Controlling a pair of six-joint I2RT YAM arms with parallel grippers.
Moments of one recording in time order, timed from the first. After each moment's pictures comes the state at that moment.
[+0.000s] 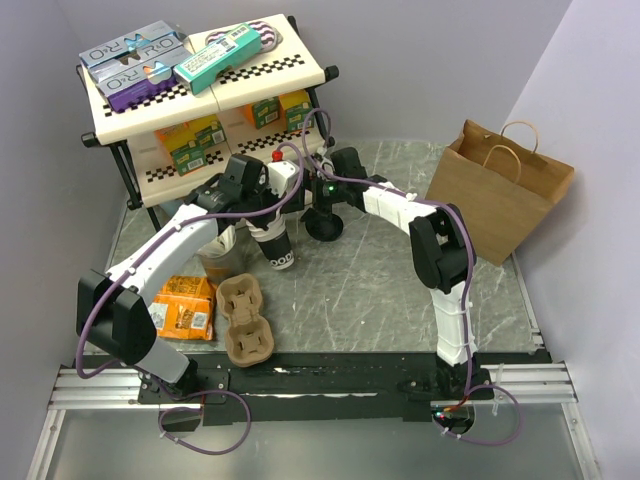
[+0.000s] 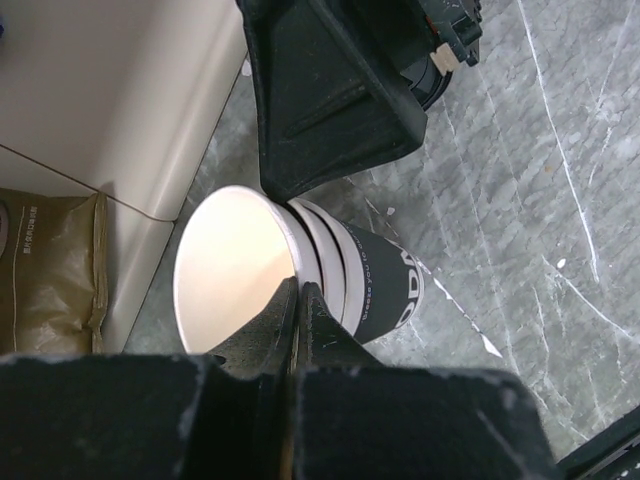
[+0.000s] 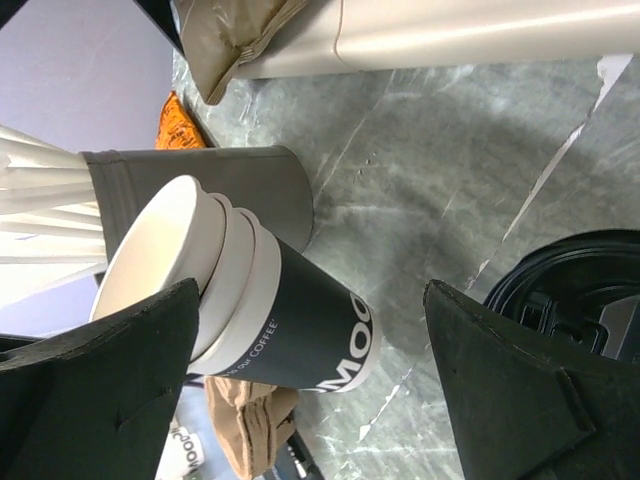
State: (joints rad) left arm -0.48 1.51 1.35 -0.59 0.13 0.20; right arm 0.49 2.14 1.65 -0.21 -0.70 0.66
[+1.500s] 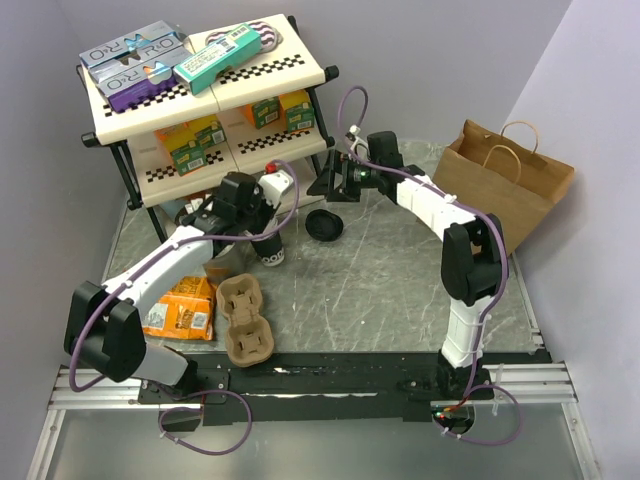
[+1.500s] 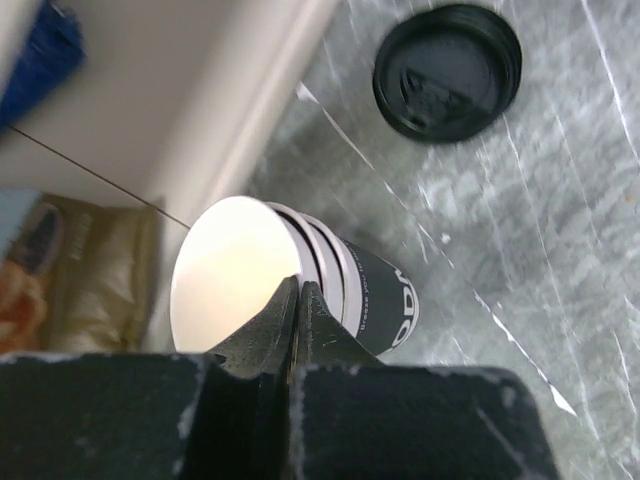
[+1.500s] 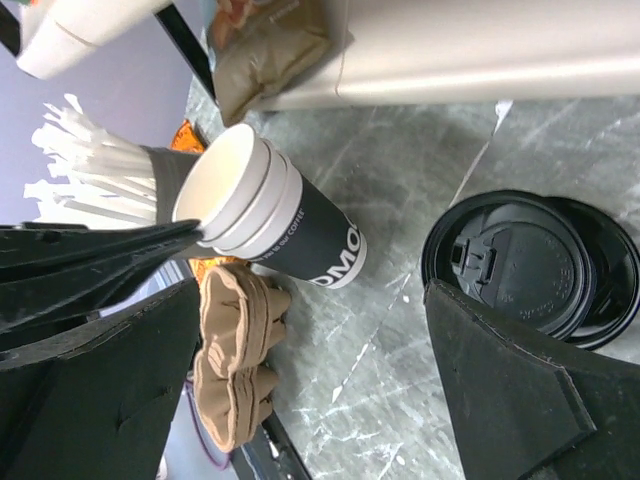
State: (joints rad) left arm -0.48 1.42 1.11 -0.30 0.04 0.26; right arm 0.36 1.93 1.57 -0.24 -0.71 0.54
